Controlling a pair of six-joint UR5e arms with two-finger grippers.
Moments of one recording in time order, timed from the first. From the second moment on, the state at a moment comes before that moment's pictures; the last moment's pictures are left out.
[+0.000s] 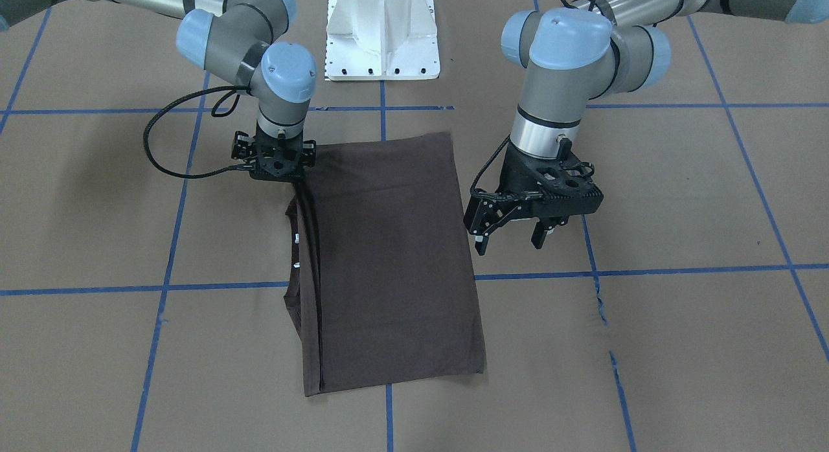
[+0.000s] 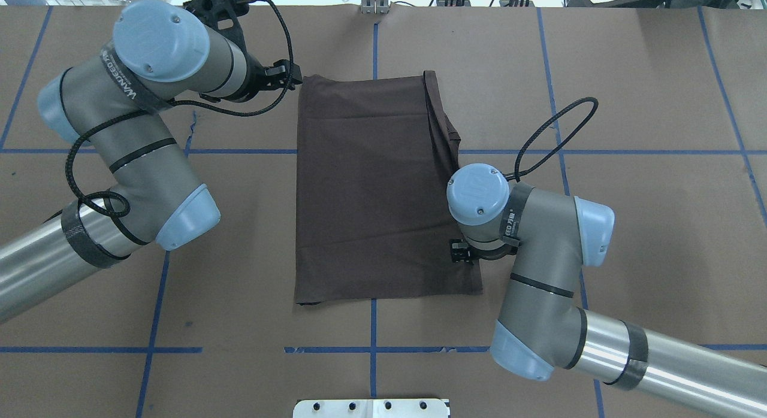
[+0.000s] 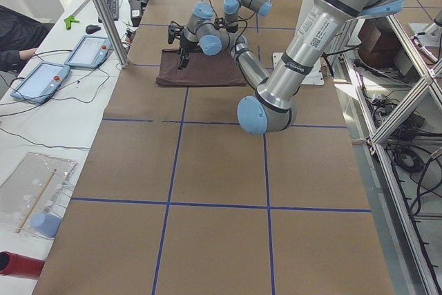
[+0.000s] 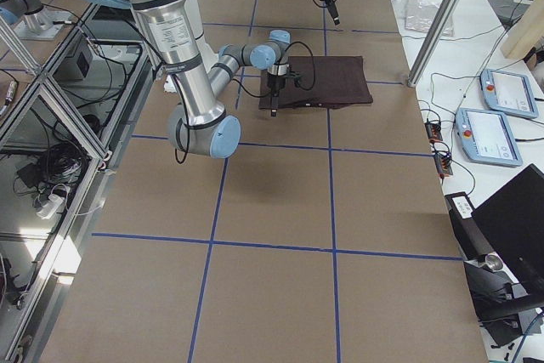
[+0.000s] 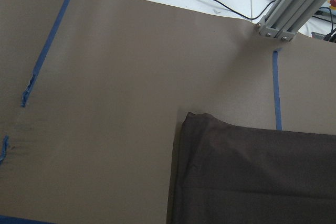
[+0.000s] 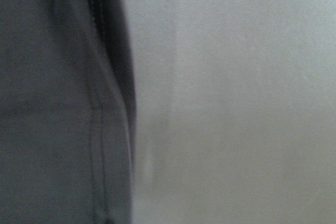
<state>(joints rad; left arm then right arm) -0.76 -2.21 -1.68 -1.80 -1.71 -1.27 0.46 -1.09 1.77 -1.88 1.81 1.09</state>
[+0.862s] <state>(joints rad) -0.68 -2.16 -1.71 -1.79 -1.87 -1.34 0.60 -1.10 1.91 -1.68 1.88 1.01</state>
